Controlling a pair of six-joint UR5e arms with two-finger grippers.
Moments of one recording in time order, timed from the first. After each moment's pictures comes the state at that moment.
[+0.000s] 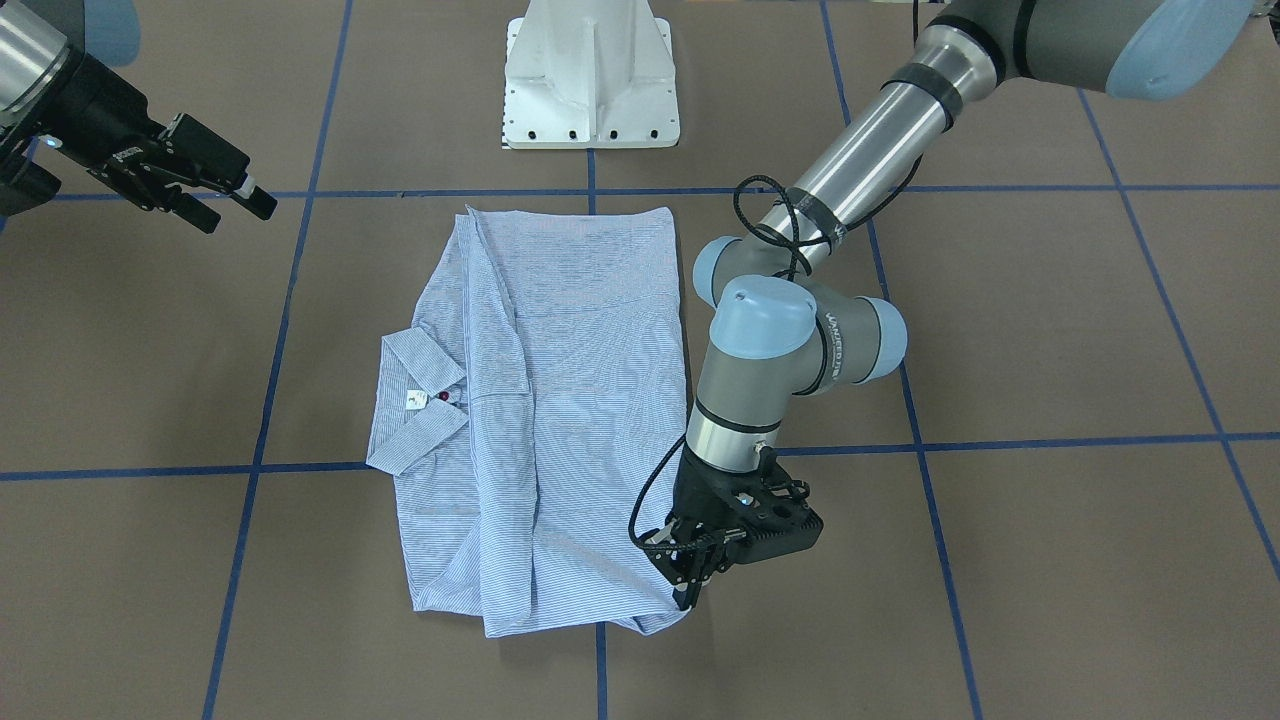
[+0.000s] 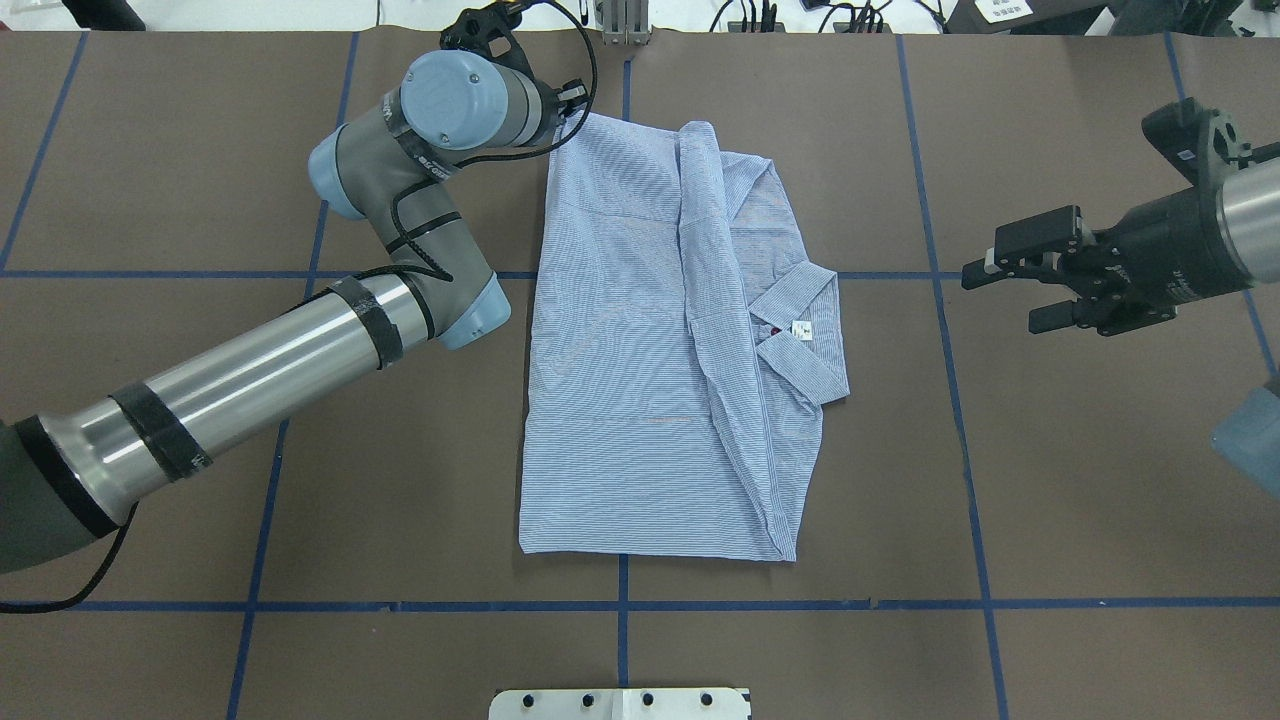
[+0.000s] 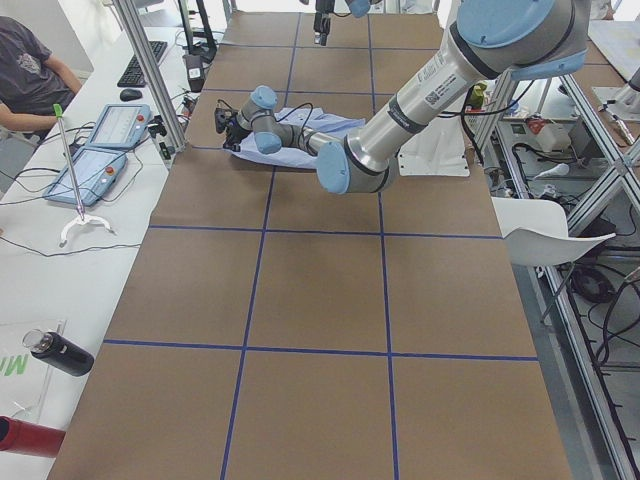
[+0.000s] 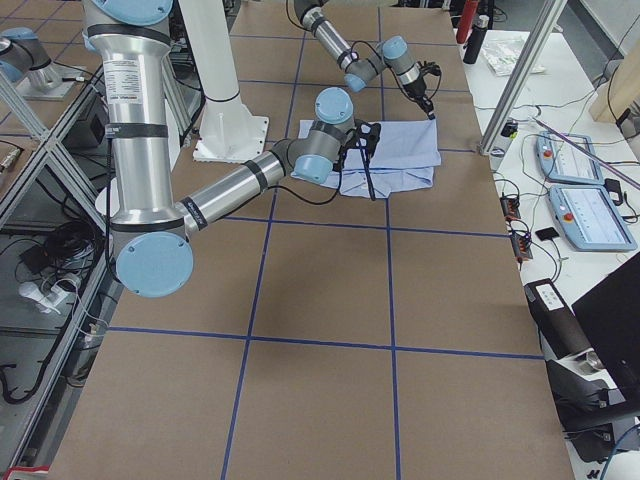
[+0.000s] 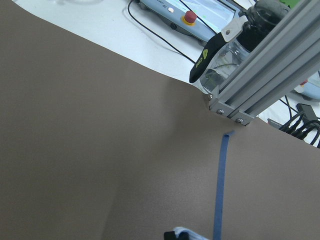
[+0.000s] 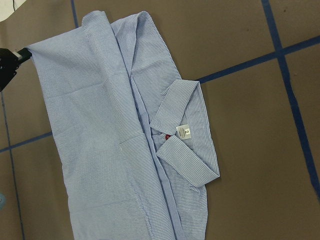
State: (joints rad) left arm -0.75 -2.57 -0.86 -2.43 -1.58 -1.48; right arm 0.98 -1.52 2.04 -0.93 2.38 1.45
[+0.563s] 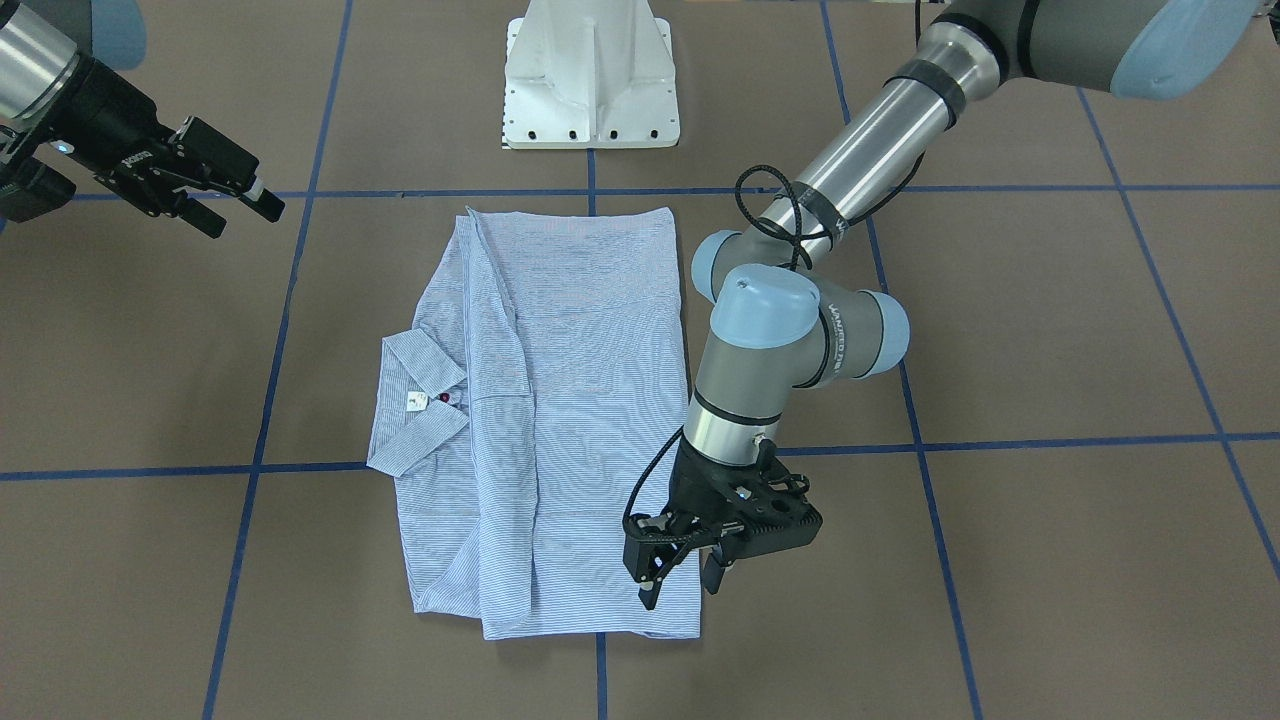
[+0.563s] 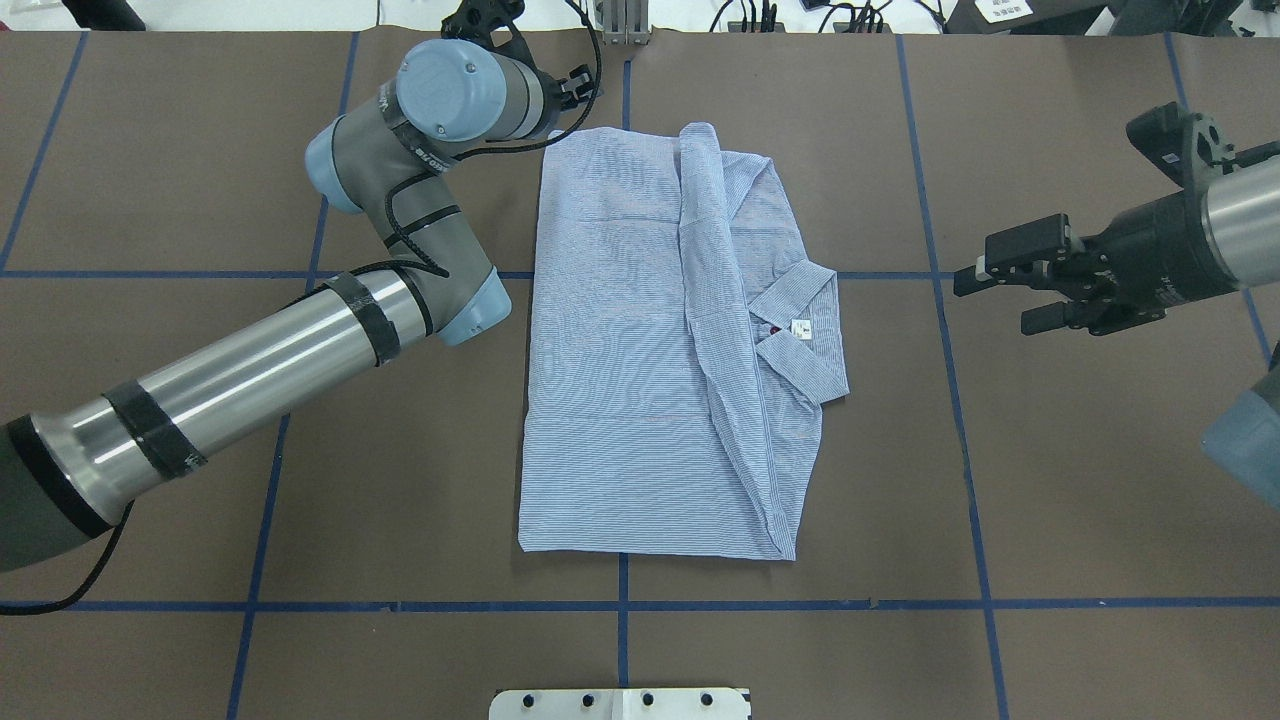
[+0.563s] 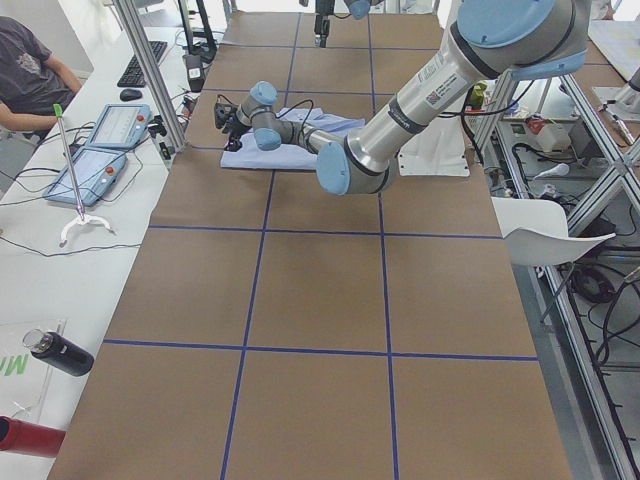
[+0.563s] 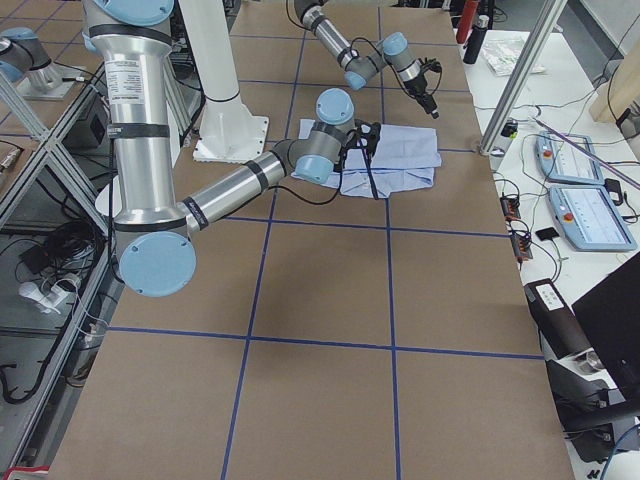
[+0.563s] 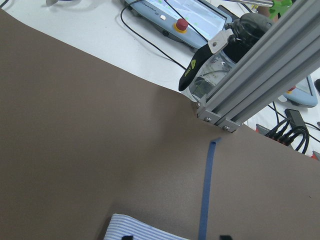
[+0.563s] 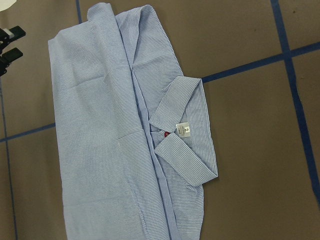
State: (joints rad) left arm -0.75 -2.55 -0.92 -2.41 -1.60 -1.46; right arm 0.96 -1.51 2.03 -0.93 2.35 1.39
